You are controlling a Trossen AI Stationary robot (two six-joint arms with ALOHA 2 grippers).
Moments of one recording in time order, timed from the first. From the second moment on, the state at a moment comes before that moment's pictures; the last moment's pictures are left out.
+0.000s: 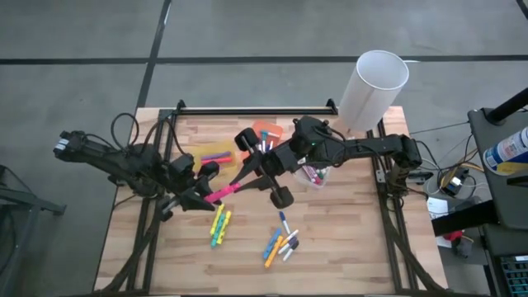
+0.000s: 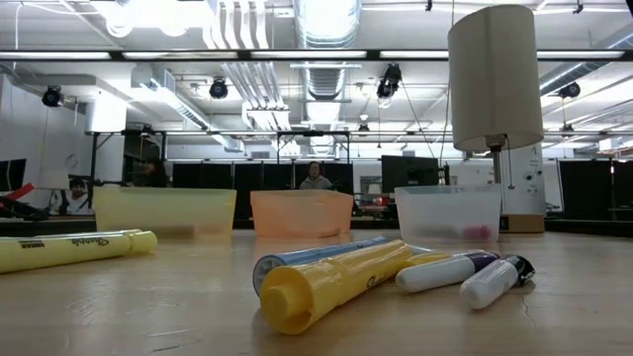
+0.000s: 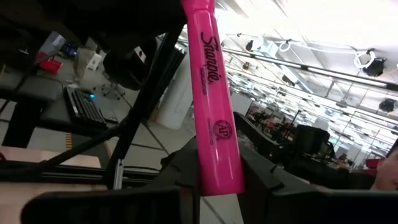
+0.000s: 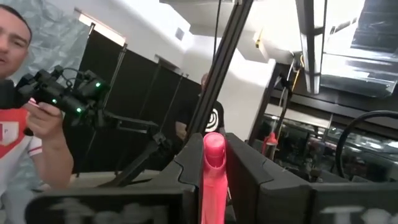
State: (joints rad) left arm -0.30 0.92 0.90 0.33 0.24 -0.52; right arm 0.05 1.92 1.81 0.42 -0.60 -0.14
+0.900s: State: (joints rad) left arm -0.30 0.84 0.90 0.31 0.20 -0.43; right arm 0.08 1.88 1.81 0.45 -0.52 -0.12
